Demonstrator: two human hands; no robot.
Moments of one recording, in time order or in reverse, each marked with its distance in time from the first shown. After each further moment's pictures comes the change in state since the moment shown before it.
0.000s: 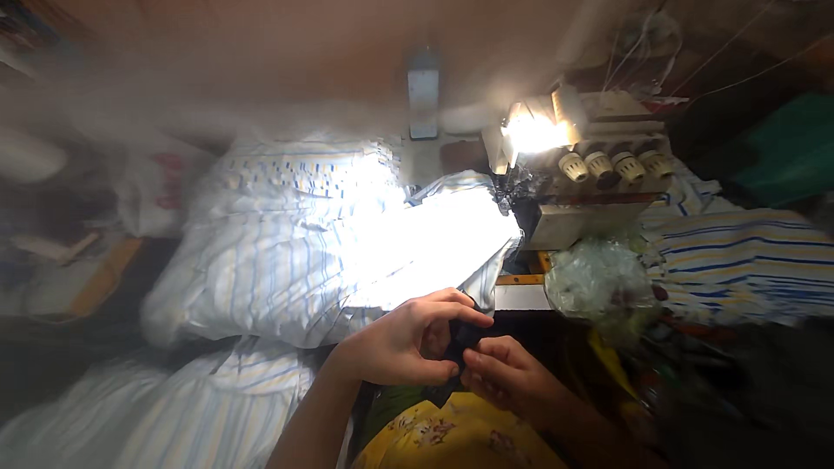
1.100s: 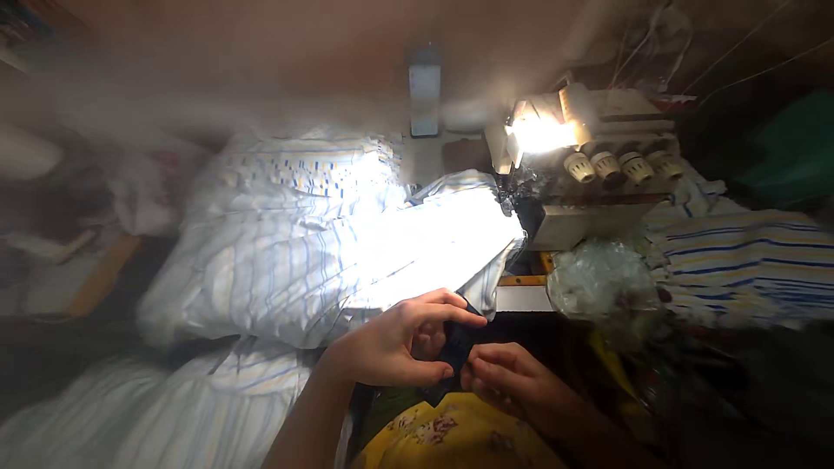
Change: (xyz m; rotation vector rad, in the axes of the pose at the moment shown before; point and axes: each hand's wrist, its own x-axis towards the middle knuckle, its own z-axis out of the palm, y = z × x) left_hand -0.008 -0.004 -0.006 -0.052 0.002 -0.009; right_hand -0.006 0.008 -0.012 -0.043 -0.080 -0.051
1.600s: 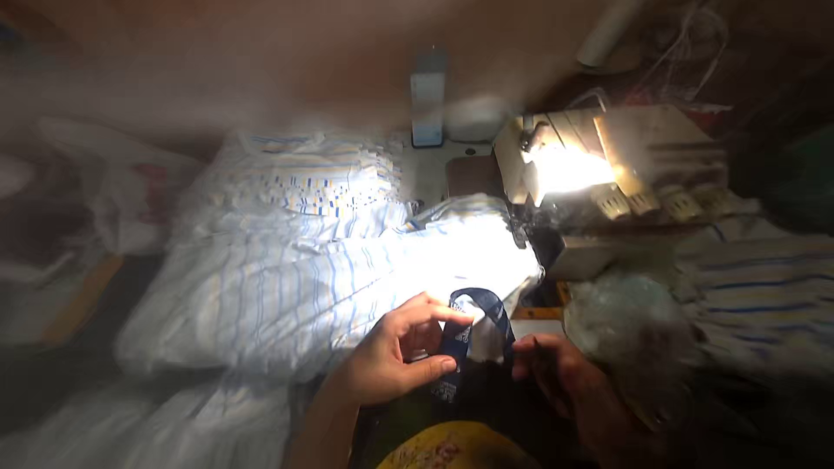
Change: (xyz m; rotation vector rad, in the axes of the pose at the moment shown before) left_hand 0.009 -0.022 -0.009 -0.122 0.359 -0.018; right_hand -0.002 -0.012 -0.032 -0.470 0.496 -0.283
